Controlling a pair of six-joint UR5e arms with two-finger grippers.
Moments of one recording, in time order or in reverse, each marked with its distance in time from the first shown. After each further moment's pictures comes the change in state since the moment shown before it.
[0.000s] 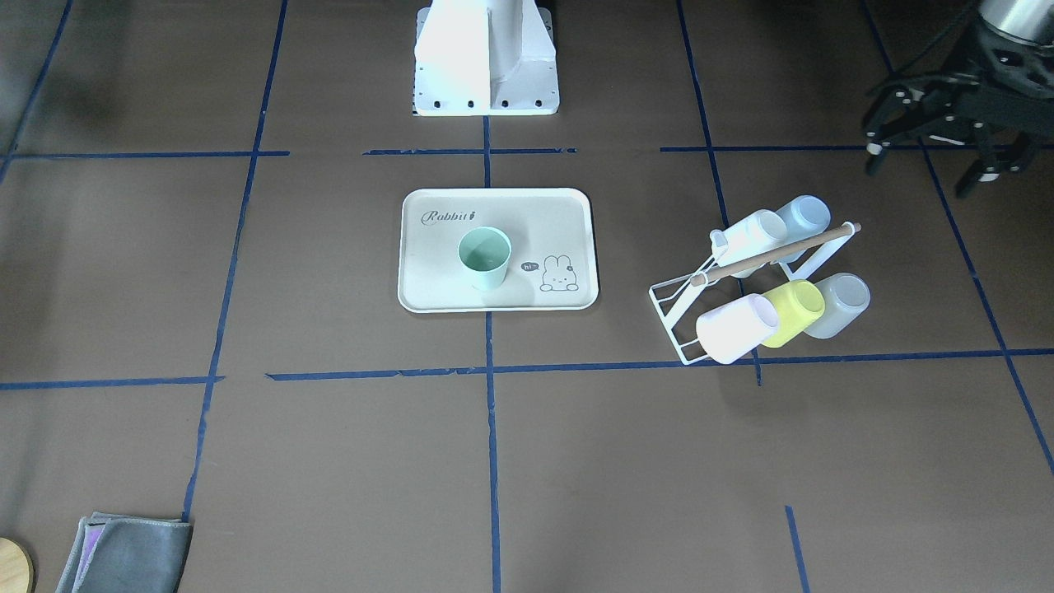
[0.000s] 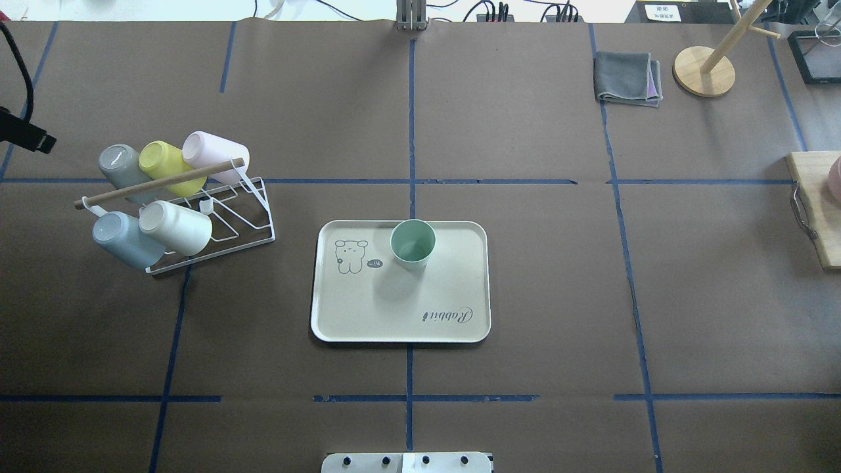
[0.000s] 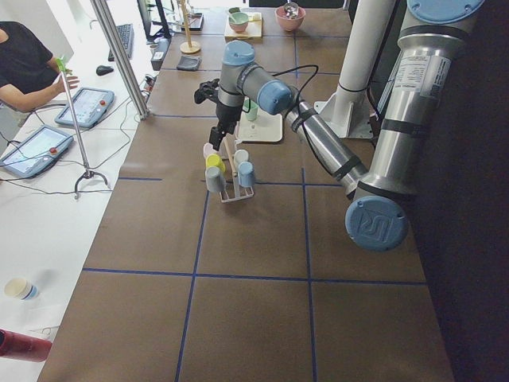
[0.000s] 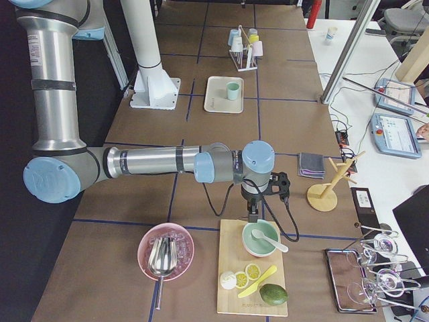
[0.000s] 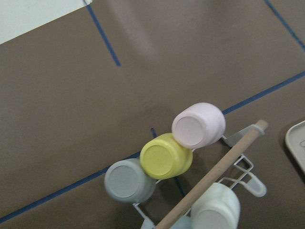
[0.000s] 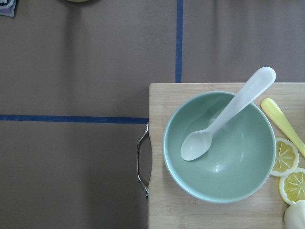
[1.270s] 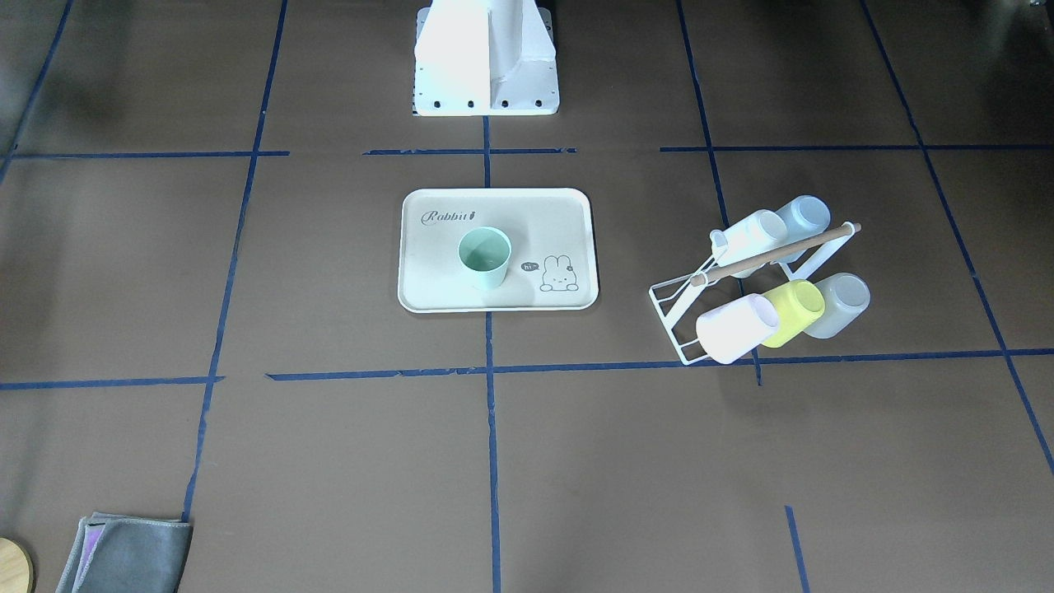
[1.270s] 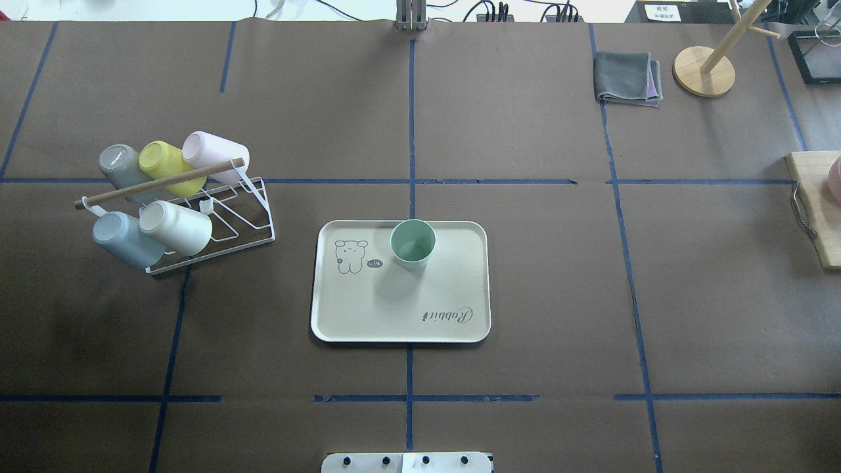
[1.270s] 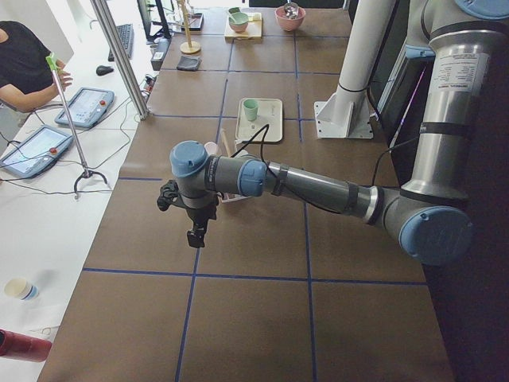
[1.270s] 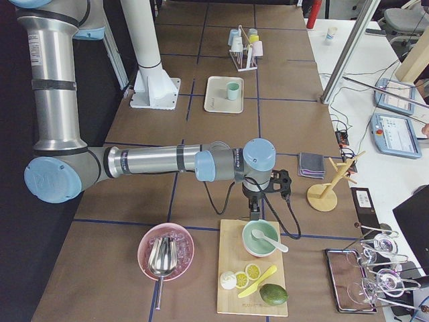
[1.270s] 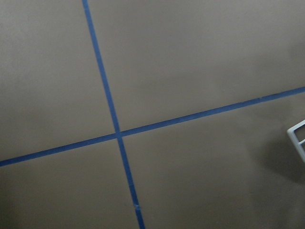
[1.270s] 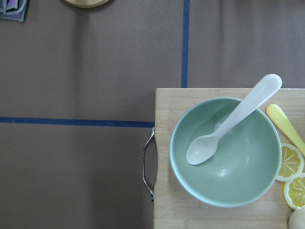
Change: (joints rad) left arm -0.311 0.086 0.476 -0.058 -0.161 0.369; right arm 0.000 0.005 0.005 0.002 0.009 0.001
